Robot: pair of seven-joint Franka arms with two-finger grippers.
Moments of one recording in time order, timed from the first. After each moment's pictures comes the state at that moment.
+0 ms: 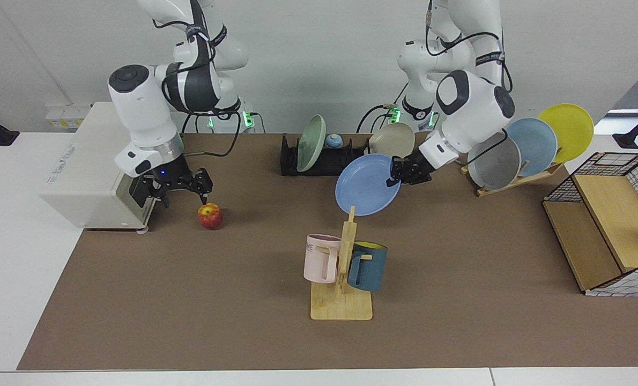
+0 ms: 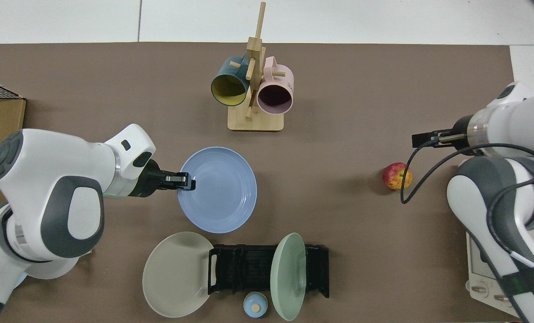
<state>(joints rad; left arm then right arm) -0.08 0.04 -0.15 -2.09 -0.66 2.09 0.20 0.13 0.06 -0.08 -1.97 0.01 2.14 -0.04</state>
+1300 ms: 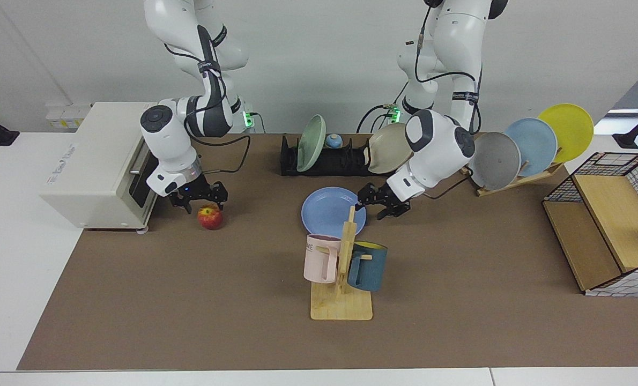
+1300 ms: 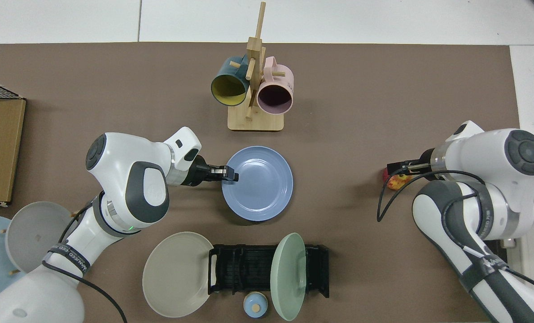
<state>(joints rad) -0.09 0.24 -0.28 -2.00 -0.58 2.32 0.17 0.13 0.07 -0.08 -2.26 0.08 2.38 -0.09</state>
